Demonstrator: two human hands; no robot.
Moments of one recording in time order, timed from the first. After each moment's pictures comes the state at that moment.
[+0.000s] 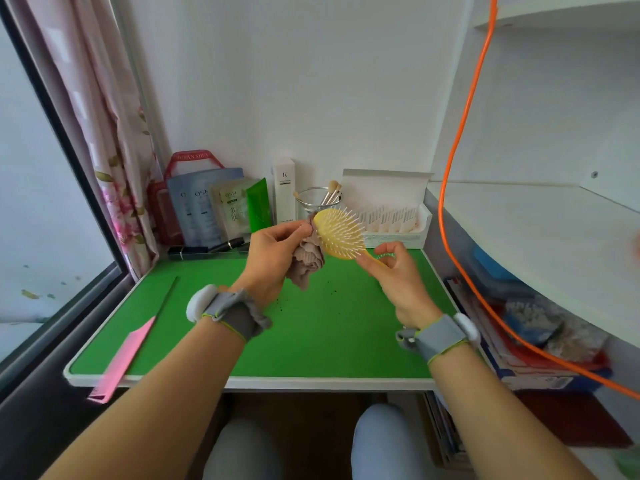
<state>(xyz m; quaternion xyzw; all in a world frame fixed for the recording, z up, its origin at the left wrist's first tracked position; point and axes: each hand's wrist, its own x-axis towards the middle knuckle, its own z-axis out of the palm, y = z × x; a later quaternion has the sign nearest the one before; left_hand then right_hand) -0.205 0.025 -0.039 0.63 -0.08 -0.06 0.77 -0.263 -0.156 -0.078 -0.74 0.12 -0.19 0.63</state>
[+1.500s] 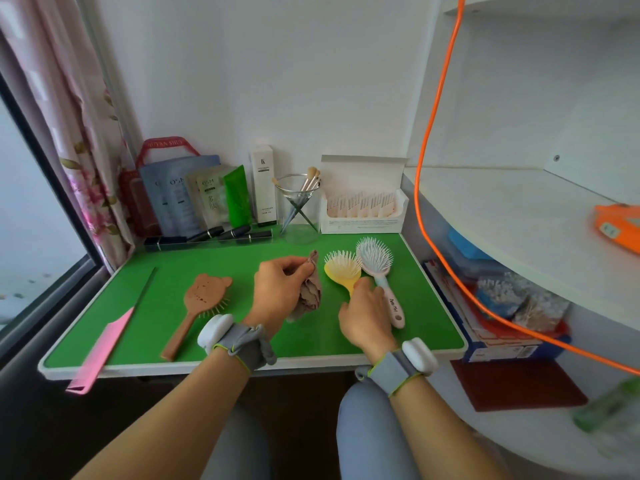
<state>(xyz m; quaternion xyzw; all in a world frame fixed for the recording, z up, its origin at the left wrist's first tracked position) -0.237 0.004 -0.101 0.77 -0.08 0.00 0.63 -0.315 -0.111 -0.109 -0.92 0.25 -0.08 0.28</state>
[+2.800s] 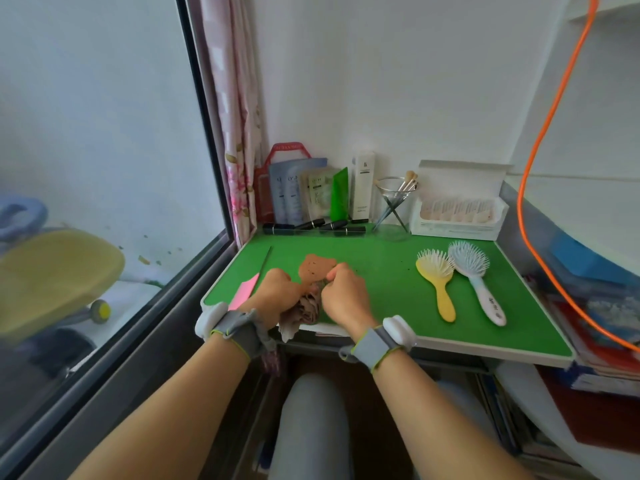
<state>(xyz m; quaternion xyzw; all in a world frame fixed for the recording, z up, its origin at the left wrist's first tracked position) -0.272 0.164 -0.082 0.86 0.09 -0.09 0.49 -0.295 0.050 -0.094 -0.91 0.09 -0.08 0.40</state>
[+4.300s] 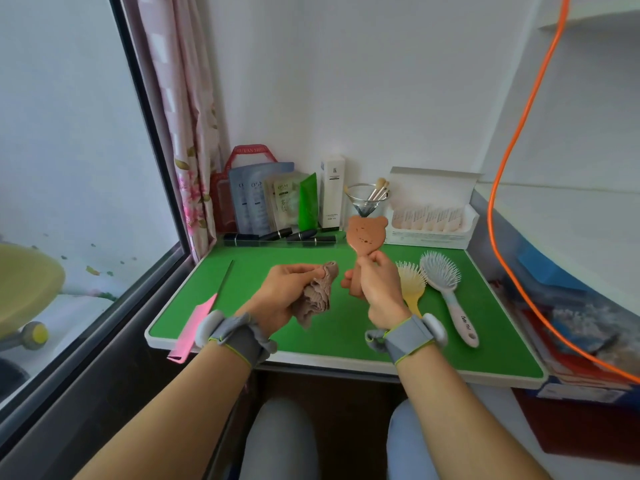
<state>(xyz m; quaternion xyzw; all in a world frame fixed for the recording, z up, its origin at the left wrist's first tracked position) -0.231 0.101 -0.078 0.65 0.01 -0.18 0.74 -0.250 -0.042 -0.081 -0.69 0.21 -0.16 0.67</state>
